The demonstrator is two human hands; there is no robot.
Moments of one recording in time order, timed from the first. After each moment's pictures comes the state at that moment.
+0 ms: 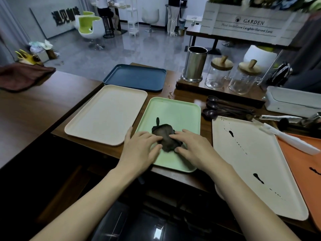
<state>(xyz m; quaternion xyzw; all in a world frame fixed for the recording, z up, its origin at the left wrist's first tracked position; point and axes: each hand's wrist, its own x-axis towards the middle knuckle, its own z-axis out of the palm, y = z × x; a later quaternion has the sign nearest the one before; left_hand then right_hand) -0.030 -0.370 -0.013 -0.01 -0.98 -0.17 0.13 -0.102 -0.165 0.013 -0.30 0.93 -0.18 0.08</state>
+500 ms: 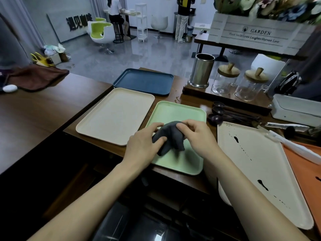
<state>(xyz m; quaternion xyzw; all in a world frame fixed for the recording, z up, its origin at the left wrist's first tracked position) -0.028 -0.366 0.023 0.10 -0.93 -0.32 0.15 -0.112 -0.188 0.037 -0.21 0.83 -0.51 0.05</state>
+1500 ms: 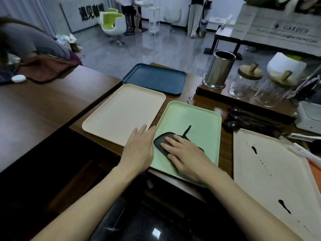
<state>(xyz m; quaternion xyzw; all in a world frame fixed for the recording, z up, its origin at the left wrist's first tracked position) -0.046 -0.415 -0.035 0.05 -0.98 -0.13 0.12 -0.112 -0.223 -0.012 -0.46 0.88 -0.06 0.09</state>
